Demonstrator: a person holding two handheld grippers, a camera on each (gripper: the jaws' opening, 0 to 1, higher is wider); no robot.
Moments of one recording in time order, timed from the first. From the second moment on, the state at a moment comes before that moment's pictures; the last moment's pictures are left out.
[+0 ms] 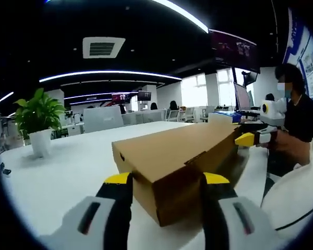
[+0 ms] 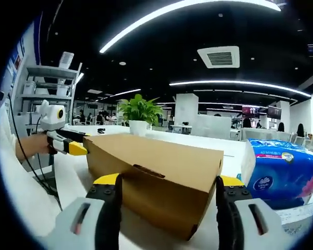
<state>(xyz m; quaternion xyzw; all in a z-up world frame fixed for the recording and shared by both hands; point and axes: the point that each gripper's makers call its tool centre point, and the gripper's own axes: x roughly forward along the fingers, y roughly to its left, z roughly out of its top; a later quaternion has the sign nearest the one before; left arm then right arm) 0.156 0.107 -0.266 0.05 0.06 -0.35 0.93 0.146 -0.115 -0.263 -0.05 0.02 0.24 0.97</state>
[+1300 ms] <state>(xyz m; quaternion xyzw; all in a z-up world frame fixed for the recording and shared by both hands) 0.149 0.104 -0.260 0.03 0.05 -0.36 0.93 0.133 -0.125 -0.244 -0.09 -0.01 0.23 0.97</state>
